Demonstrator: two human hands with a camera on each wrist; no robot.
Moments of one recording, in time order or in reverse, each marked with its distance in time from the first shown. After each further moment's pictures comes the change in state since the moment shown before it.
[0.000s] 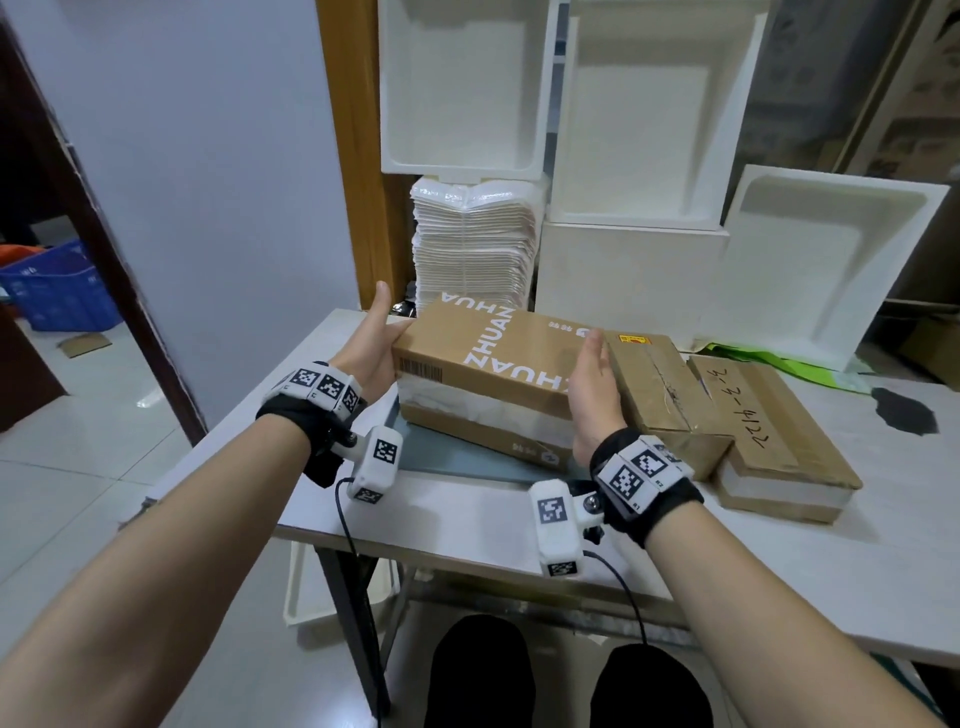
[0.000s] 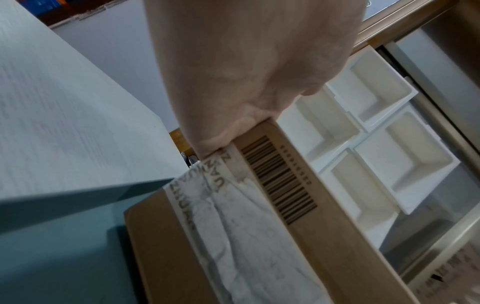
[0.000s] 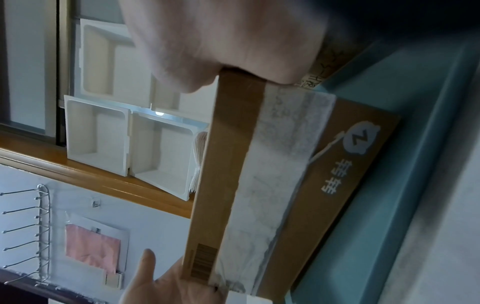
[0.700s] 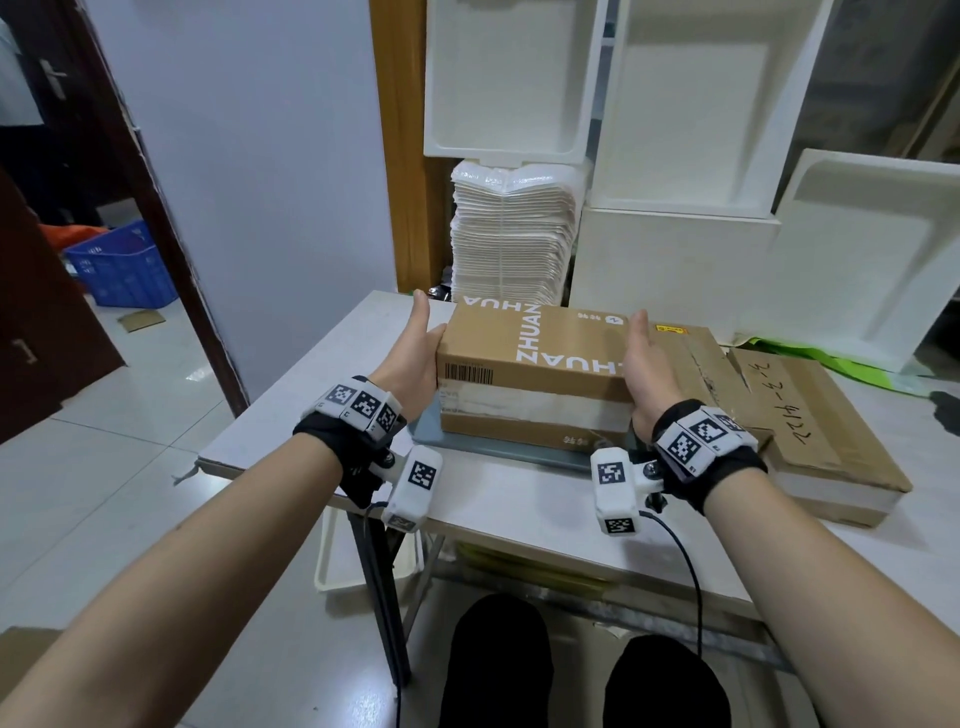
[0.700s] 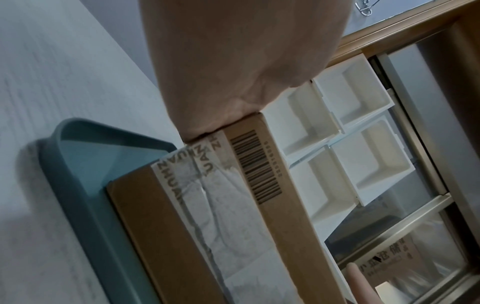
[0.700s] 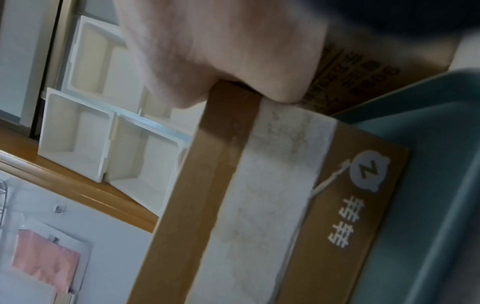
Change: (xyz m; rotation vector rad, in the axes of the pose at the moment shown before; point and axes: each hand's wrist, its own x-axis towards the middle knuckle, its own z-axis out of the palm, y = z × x) left_hand -0.025 -0.030 0.014 -0.118 -0.004 0.005; right_hand 0.017 -0.006 -0.019 -0.166 -0.035 0.067
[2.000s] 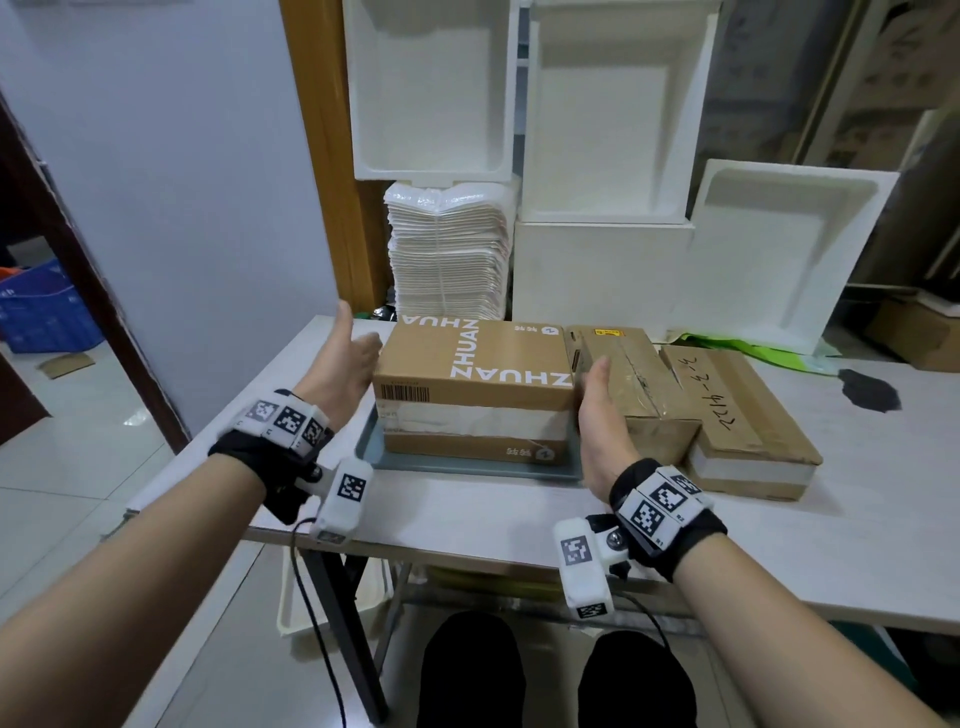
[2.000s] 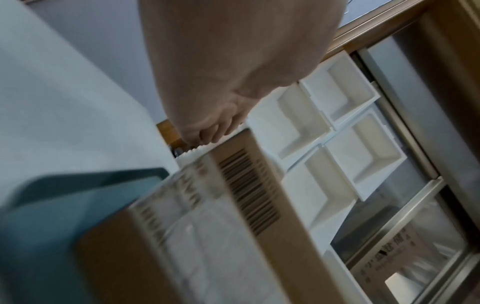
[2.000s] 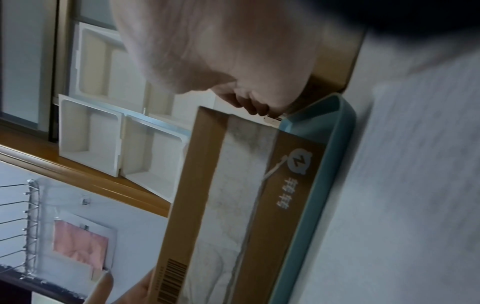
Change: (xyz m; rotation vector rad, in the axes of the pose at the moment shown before) left_hand -0.001 0.017 -0.006 0.122 0.133 0.043; right_hand -0.003 0.055 -0.019 0.228 -0.082 0.059
